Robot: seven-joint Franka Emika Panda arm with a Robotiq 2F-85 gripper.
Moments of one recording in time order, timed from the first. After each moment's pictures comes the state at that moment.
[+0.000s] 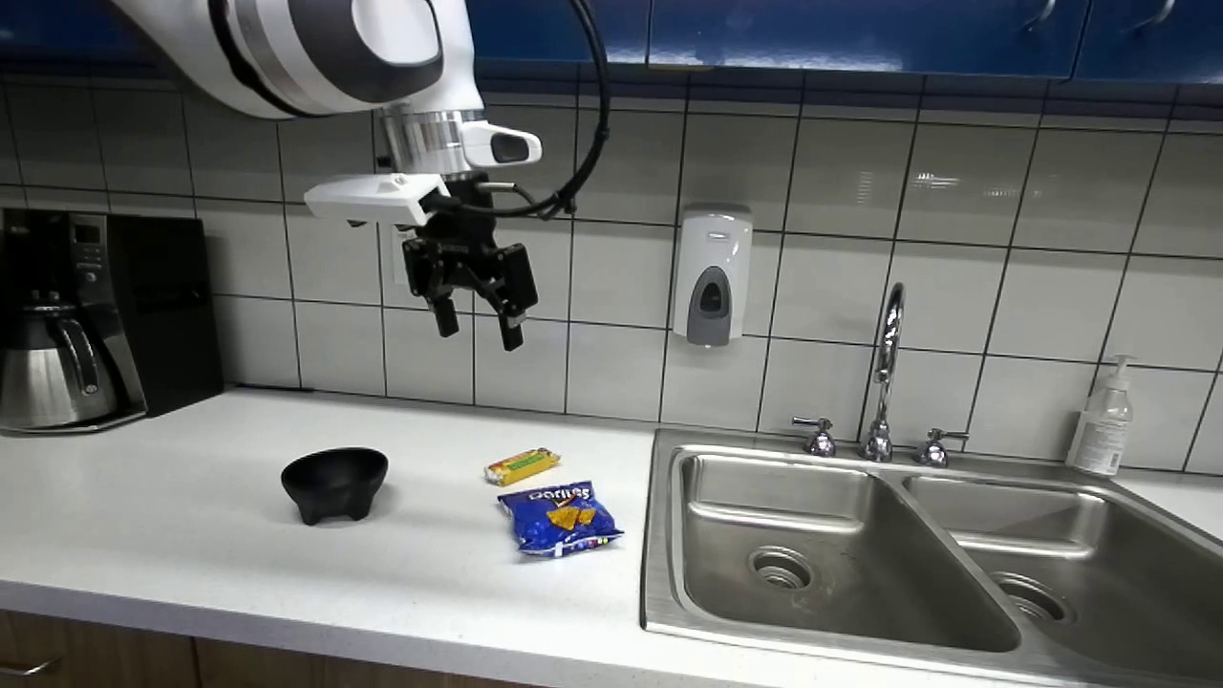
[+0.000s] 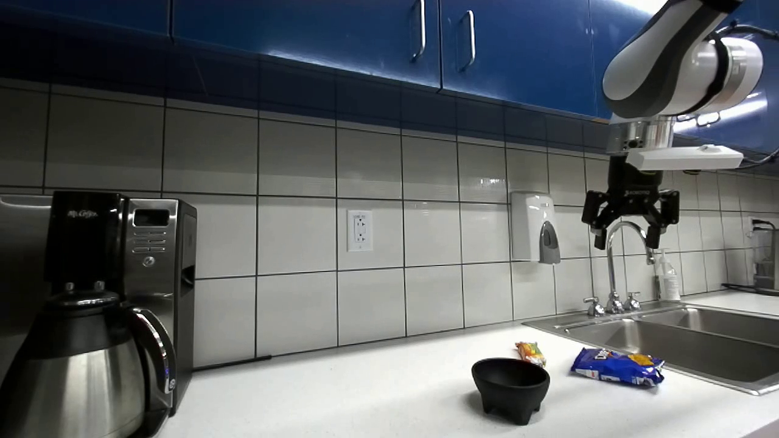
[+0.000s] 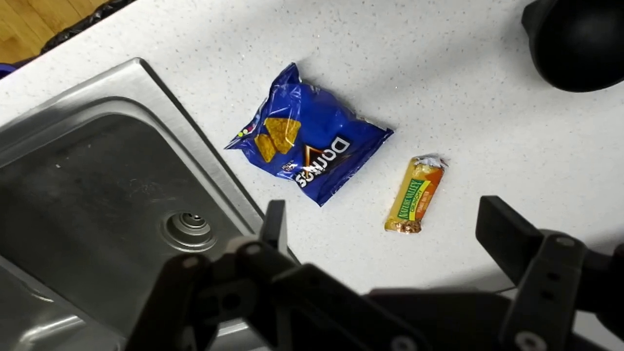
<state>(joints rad) -0.20 -0.52 -0.13 -2.60 -0.13 2.36 0.10</state>
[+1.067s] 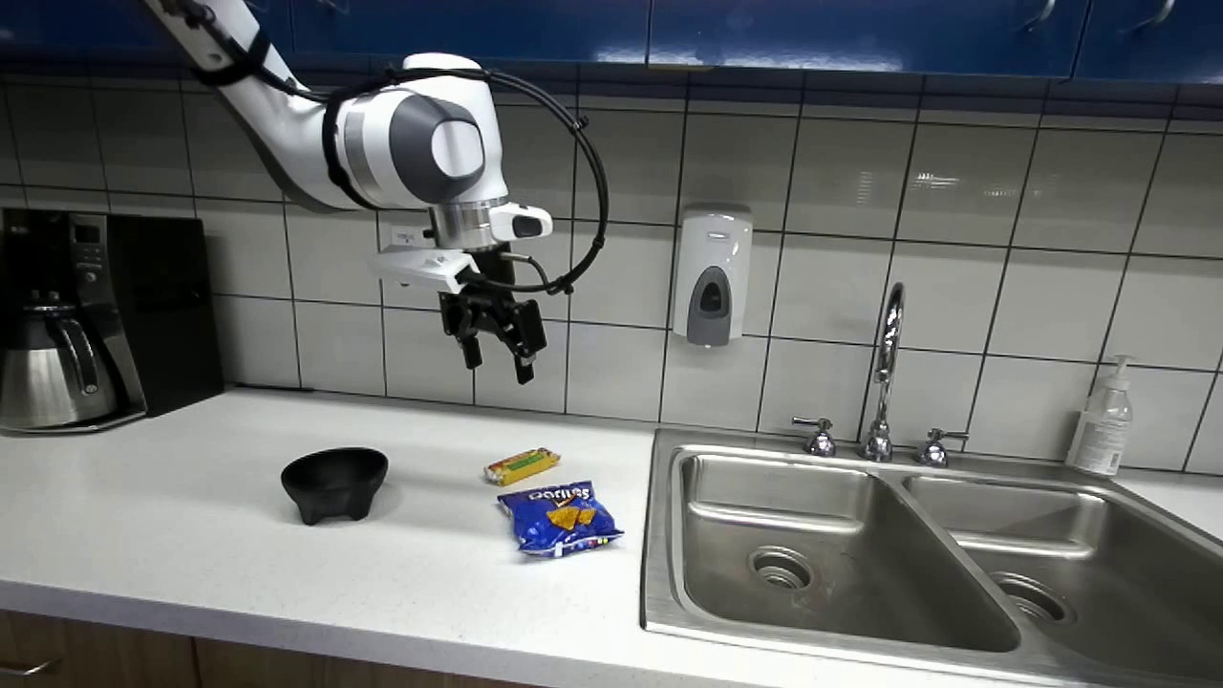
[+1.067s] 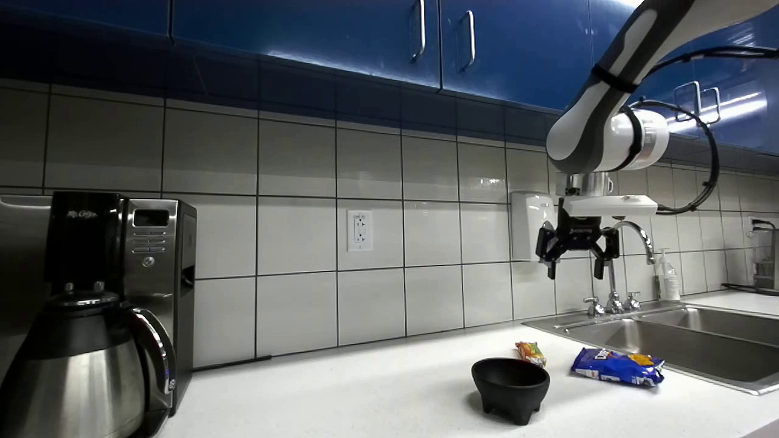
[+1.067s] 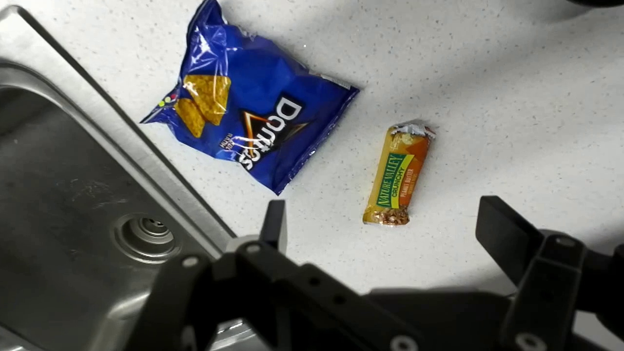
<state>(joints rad) -0.15 -0.14 -0.09 -2.41 -0.10 2.52 0.22</state>
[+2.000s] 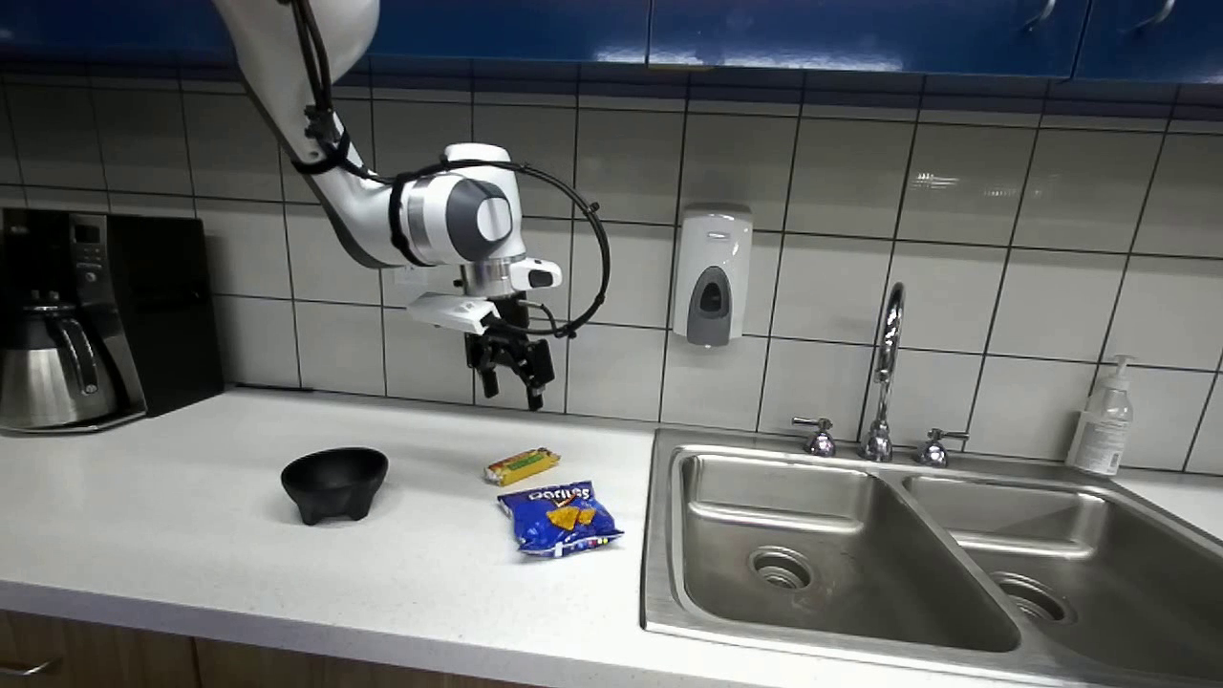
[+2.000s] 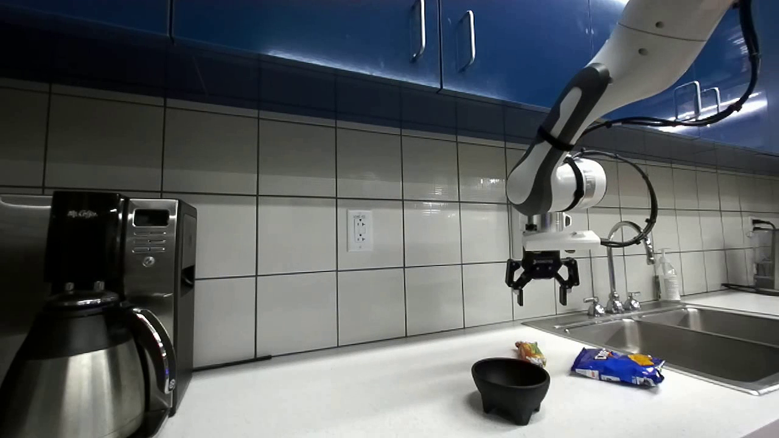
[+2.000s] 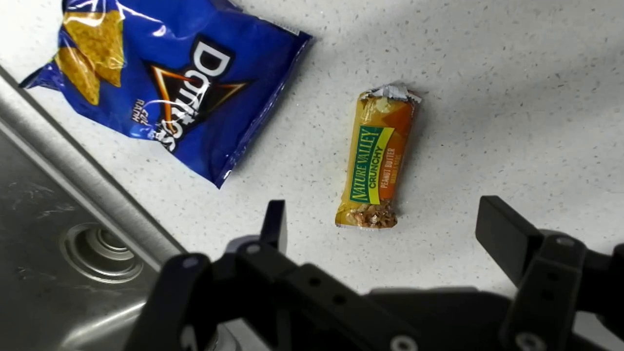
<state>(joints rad) -0.10 0.21 -0.09 -2.13 -0.10 2.52 0.31</state>
